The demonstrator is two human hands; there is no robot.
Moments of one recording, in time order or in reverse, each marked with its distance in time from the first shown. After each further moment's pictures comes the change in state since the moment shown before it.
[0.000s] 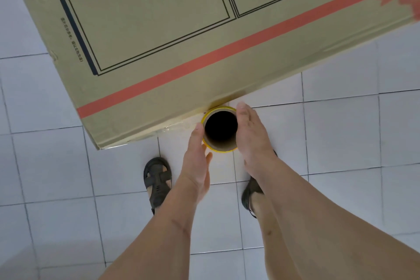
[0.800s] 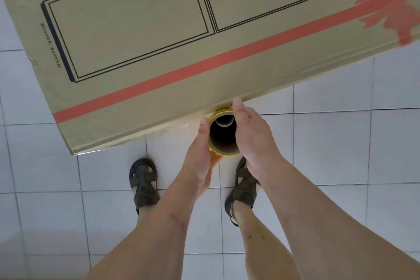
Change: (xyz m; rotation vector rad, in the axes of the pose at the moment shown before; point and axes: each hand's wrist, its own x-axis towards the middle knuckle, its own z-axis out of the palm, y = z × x) left_hand 0.010 0.008 0.072 0.049 -0.043 0.003; right_hand 0.031 -0.035 -0.062 -0.090 -0.068 0.017
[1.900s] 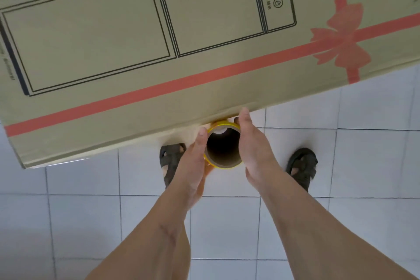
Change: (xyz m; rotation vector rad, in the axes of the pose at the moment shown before) left_hand 0.013 0.009 0.079 -0.030 -0.039 -0.038; right_hand 0.032 -0.023 -0.085 0.021 -0.025 0.201
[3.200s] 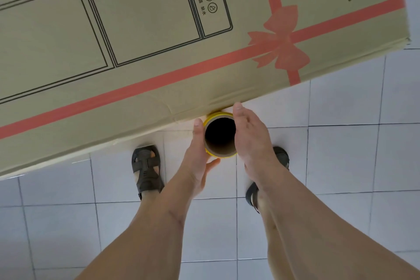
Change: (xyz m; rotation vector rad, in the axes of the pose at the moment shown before) left_hand 0.031 -0.009 0.121 0.075 0.057 -0.093; right_hand 0.028 -0.015 -0.109 -0.039 0.080 -0.210
